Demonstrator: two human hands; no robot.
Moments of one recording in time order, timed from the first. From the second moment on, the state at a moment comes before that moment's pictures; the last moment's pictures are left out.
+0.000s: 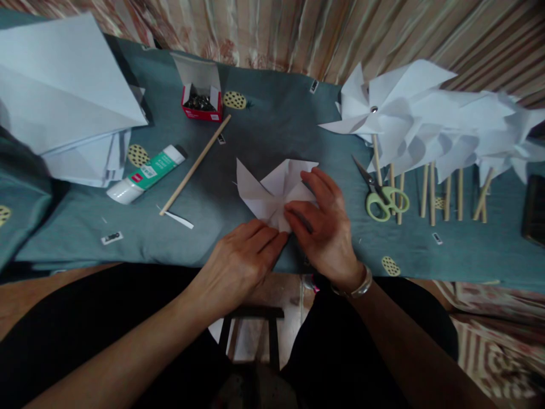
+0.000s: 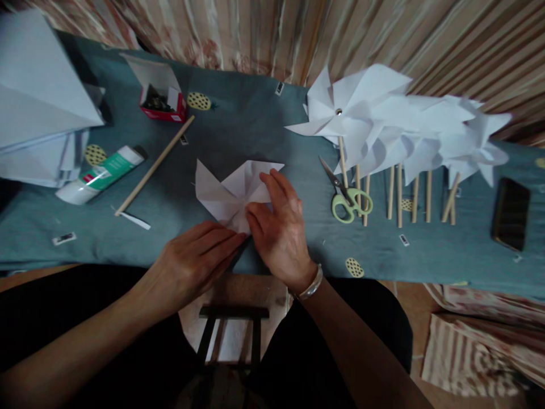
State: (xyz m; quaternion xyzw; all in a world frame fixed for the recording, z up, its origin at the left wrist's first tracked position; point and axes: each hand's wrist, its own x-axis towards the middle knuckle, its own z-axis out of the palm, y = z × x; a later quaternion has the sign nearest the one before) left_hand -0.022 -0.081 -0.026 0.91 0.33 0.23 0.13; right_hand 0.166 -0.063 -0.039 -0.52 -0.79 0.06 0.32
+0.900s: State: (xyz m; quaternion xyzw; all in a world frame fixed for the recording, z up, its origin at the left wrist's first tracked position) left_hand -0.021 -0.079 -0.021 0.91 0.33 0.21 0.15; right_hand 0.160 -0.072 -0.040 -0.54 -0.81 0.05 0.23
